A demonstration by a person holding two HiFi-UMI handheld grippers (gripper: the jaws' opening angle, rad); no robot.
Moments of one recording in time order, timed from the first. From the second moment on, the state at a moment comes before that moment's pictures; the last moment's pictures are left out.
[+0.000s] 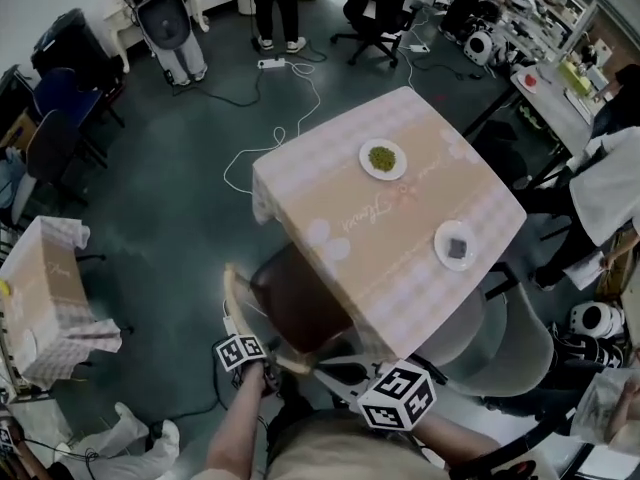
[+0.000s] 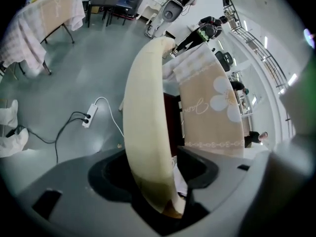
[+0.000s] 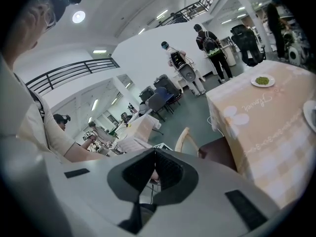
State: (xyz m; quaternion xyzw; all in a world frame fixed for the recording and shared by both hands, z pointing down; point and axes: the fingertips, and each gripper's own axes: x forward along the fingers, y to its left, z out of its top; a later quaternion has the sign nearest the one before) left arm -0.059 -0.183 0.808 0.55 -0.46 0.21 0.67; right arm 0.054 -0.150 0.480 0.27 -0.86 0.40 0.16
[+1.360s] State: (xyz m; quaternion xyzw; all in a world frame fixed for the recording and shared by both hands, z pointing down) left arm -0.042 -0.206 0.826 0.54 -0.45 0.12 0.70; right arm 0.076 -0.133 0.500 0.30 -0.85 0.39 0.20
